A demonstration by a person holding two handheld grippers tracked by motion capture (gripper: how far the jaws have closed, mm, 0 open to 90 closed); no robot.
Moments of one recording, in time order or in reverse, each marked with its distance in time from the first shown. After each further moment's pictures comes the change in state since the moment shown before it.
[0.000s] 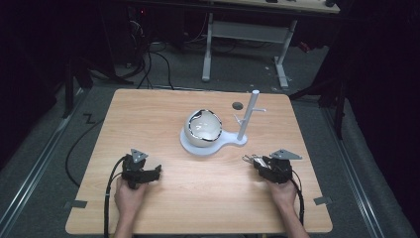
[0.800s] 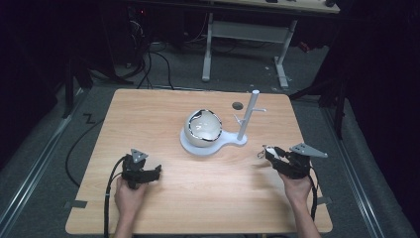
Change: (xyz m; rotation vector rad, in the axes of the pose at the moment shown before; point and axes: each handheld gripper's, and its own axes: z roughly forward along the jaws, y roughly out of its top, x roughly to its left) left arm 0.000 0.000 0.000 0.000 0.000 0.000; right arm -0.021 0.023 -0.048 -0.169 0.039 0.057
